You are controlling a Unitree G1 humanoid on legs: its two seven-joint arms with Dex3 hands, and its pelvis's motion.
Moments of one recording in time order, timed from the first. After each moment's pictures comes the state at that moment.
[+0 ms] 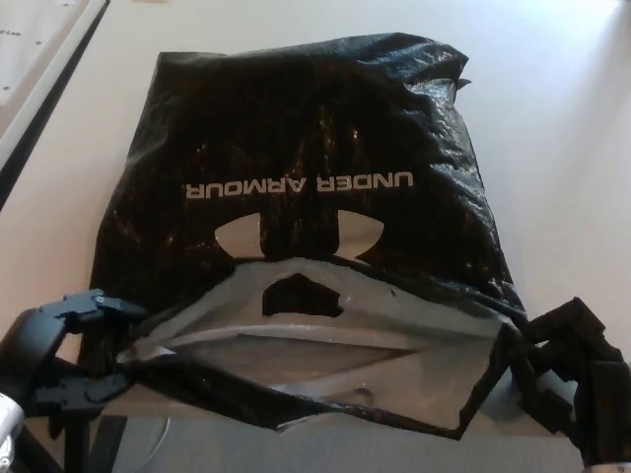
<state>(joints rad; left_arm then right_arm) -0.07 0.51 -0.02 0.27 0.10 0.01 -0.20 -0.19 -0.16 -0.03 0.93 -0.11 -0.87 -0.21</state>
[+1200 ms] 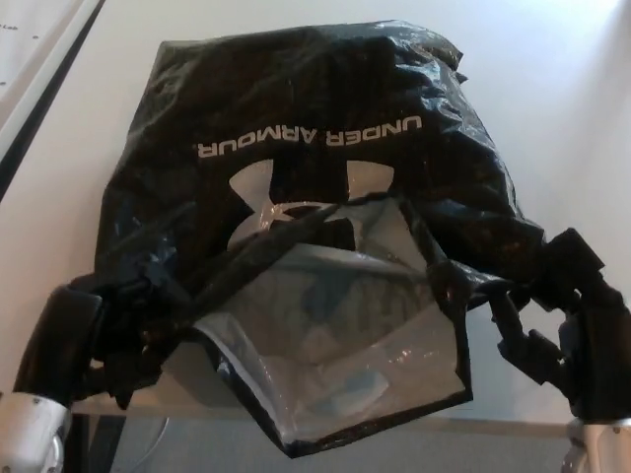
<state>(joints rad) 0.01 0.31 0.07 -0.05 0.06 -0.07 -0.13 -0.11 -0.12 0.02 0.37 -0.11 -0.77 -0.18</state>
